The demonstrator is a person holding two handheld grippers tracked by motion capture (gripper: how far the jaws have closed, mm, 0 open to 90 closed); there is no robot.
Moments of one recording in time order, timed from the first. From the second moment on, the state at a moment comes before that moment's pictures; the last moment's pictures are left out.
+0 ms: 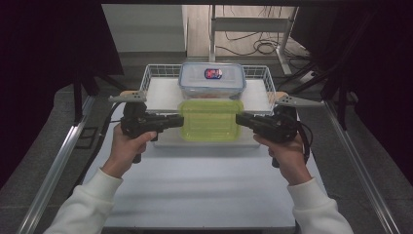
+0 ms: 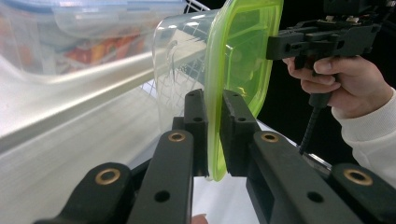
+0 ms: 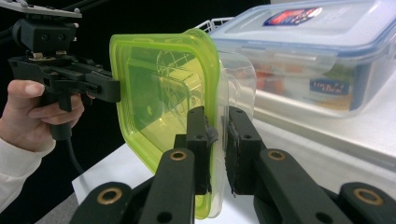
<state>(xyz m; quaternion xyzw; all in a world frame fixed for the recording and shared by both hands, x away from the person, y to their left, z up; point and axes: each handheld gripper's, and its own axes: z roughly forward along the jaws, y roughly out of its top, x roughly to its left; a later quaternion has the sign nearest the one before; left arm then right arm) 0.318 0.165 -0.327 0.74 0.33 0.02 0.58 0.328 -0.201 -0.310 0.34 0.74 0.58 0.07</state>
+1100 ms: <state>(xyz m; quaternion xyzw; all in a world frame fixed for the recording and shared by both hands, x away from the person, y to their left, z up) 0.390 0.161 -0.261 0.74 0.33 0.03 0.59 0.392 -0.201 -0.242 0.35 0.73 0.58 0.09</state>
